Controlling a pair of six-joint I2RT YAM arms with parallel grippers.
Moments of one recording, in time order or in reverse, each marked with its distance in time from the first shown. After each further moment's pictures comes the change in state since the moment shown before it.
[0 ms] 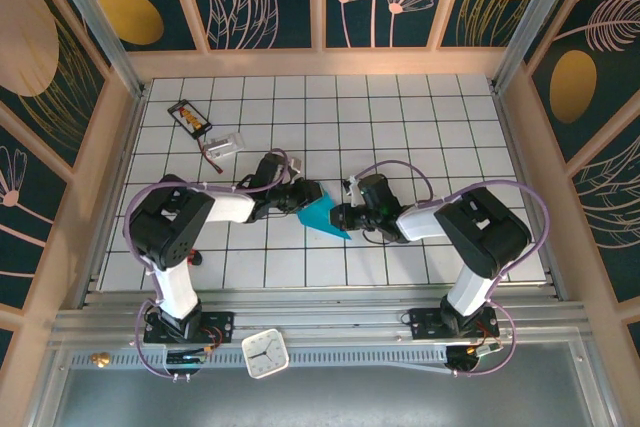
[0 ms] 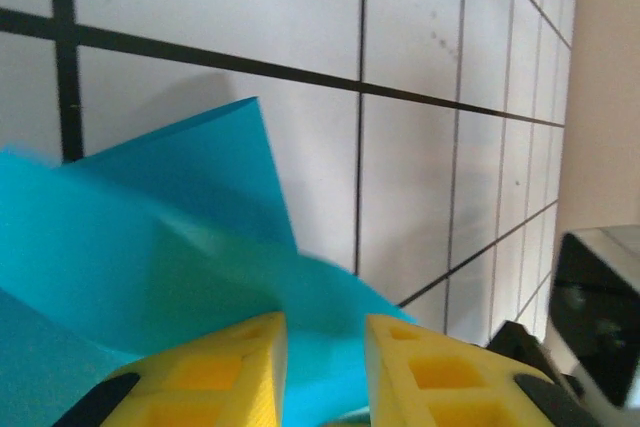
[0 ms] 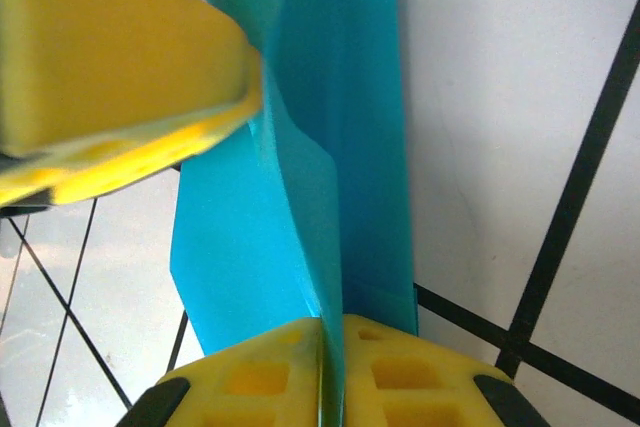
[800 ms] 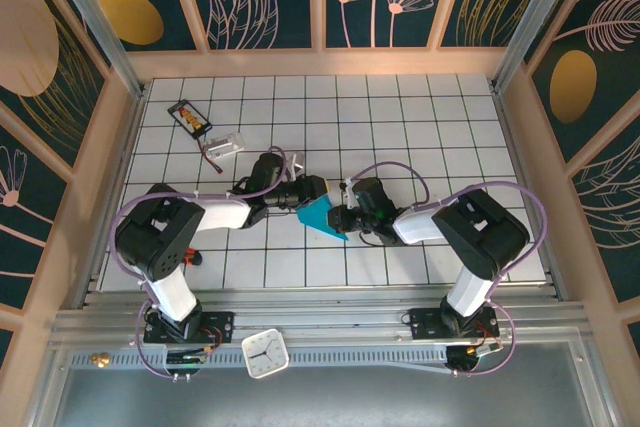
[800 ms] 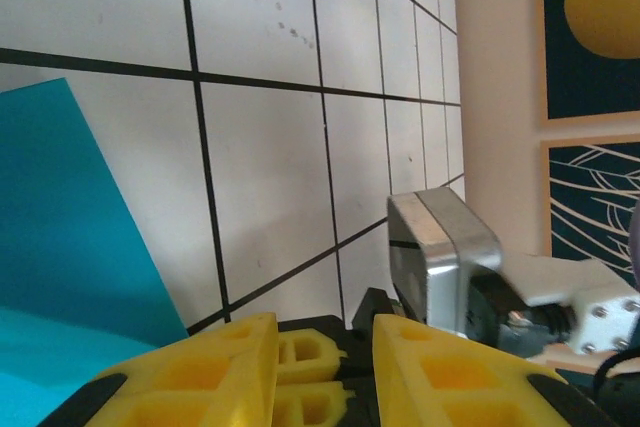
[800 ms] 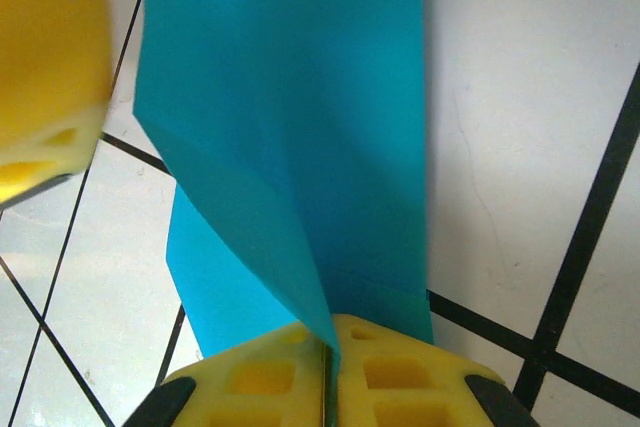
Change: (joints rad) left arm -0.021 -0.064 -0.044 0.134 0.069 -0.036; right arm 0.042 0.000 0.000 0.008 0.080 0.000
